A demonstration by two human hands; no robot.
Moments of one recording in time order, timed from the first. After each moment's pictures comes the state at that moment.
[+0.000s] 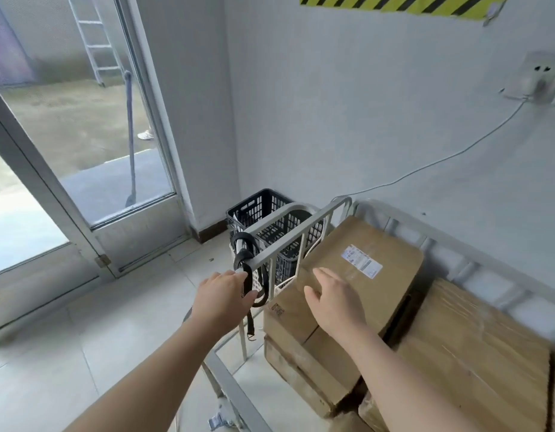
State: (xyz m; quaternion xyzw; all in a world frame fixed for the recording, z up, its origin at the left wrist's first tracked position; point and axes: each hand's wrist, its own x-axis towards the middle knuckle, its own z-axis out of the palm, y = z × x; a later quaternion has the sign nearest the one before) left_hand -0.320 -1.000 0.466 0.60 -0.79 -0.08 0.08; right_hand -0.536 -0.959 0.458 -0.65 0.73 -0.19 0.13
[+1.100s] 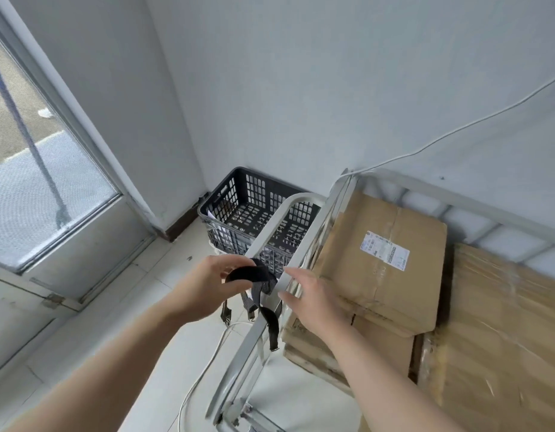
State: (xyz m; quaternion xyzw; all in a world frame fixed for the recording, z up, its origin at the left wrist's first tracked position) left_hand -0.263 -1.239 0.464 0.39 -0.80 -0.43 0.12; right_hand -0.458 -1.141 0.393 -0.53 0.75 -0.26 0.30
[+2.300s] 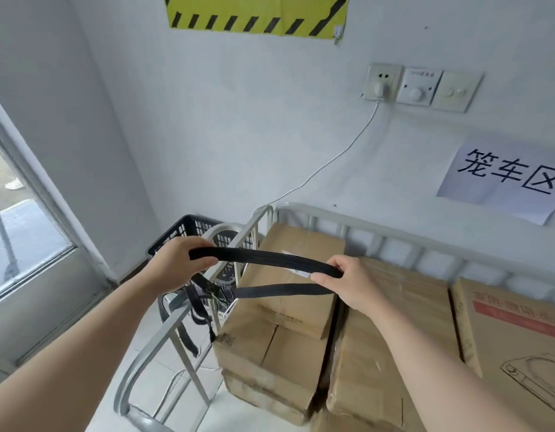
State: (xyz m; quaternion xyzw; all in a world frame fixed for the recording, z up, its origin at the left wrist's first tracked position) left_hand -0.375 -1.119 0.532 0.40 -0.85 -0.28 0.19; right_hand -0.663 -0.925 0.503 -0.47 0.79 -0.35 0.19
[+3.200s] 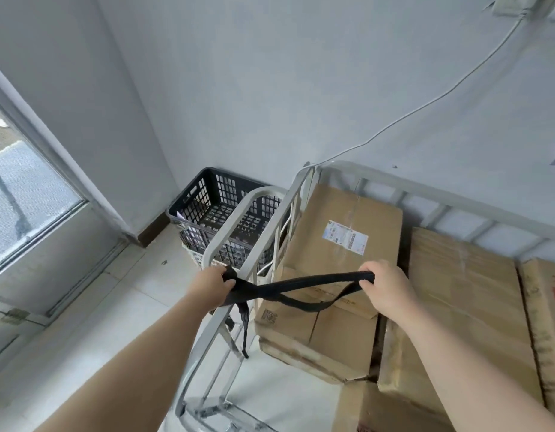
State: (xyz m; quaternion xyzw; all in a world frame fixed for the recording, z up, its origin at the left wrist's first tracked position) left_hand -0.342 -1.229 0.368 0.54 -0.79 -0.26 -0.11; right_hand -0.624 -1.036 0.410 -0.45 0.87 -0.13 0.17
